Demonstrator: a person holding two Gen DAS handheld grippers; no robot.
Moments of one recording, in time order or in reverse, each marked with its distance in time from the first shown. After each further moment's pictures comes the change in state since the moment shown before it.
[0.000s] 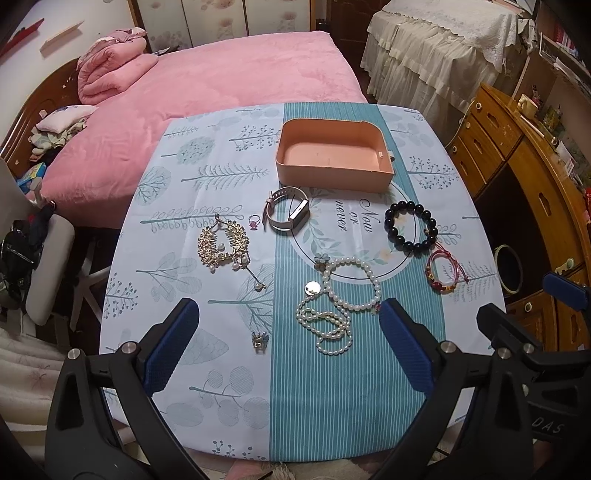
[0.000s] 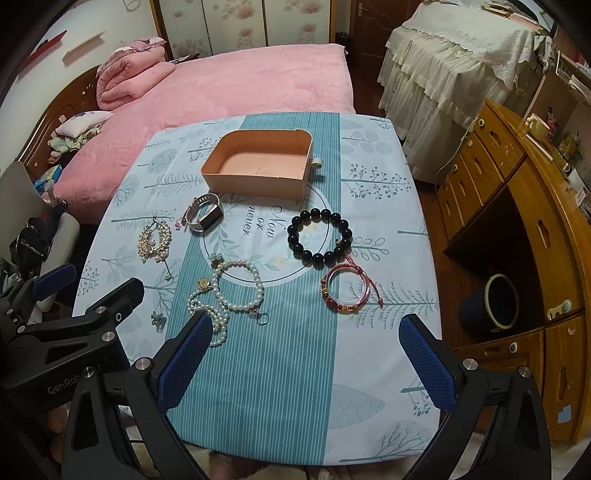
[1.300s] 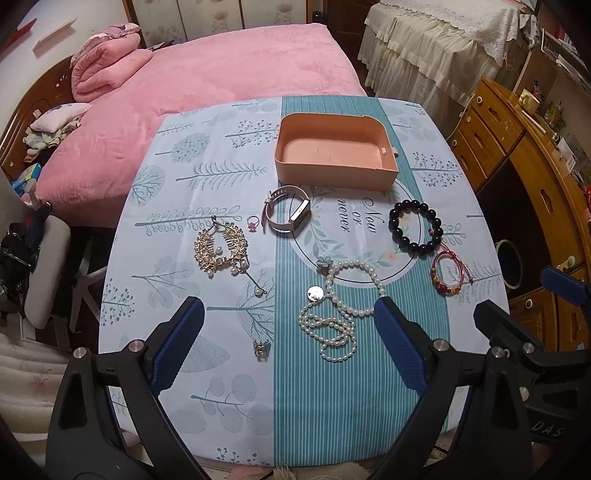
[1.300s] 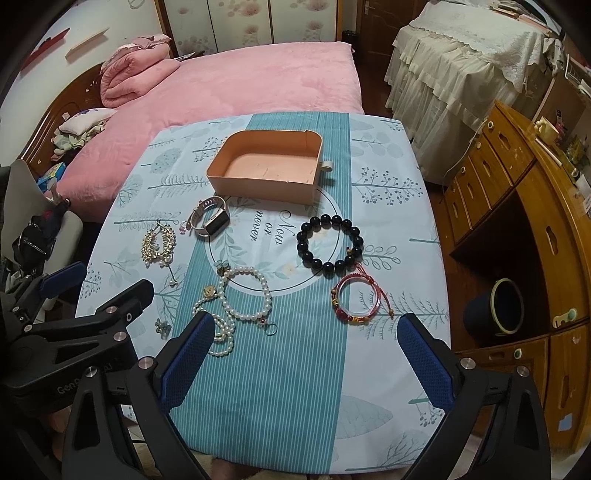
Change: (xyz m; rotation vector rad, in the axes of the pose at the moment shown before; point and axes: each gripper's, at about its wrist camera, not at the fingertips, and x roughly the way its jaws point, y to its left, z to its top) left arm 0.018 0.005 0.015 0.011 0.036 -0.005; right arm 0.015 0.007 0.015 -0.014 0.010 0.023
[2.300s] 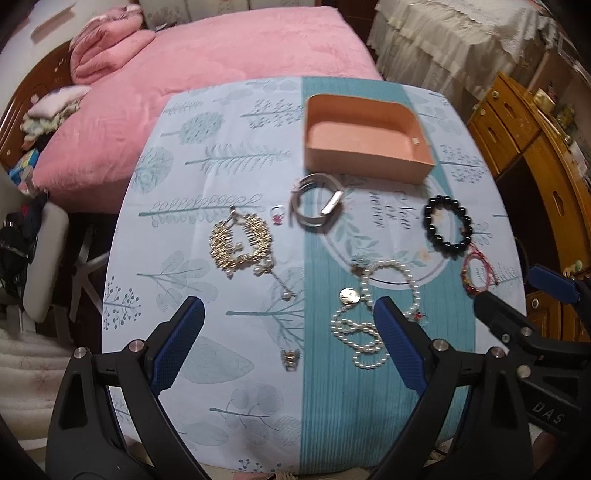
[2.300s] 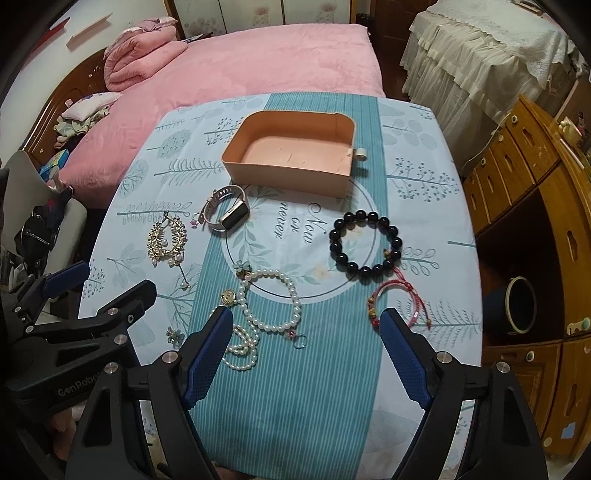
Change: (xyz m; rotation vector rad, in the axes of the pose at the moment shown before) left arm 0.043 0.042 0.014 -0.040 0.084 0.007; right arm 0.050 0.032 0.031 -0.028 0.087 0.039
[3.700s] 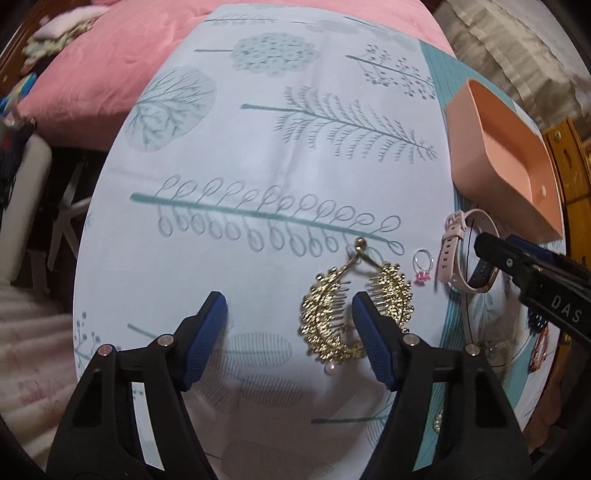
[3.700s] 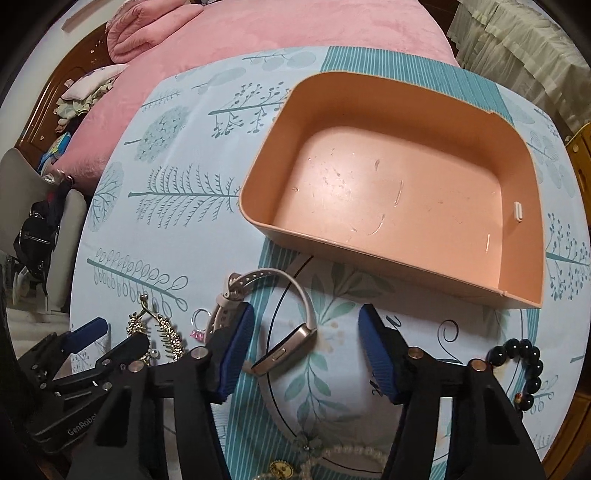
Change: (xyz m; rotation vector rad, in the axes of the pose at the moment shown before) left arm 0.166 0.118 0.063 -0.169 0.181 -0.041; right arm 0.216 0.096 0.149 -0.047 0.151 0.113
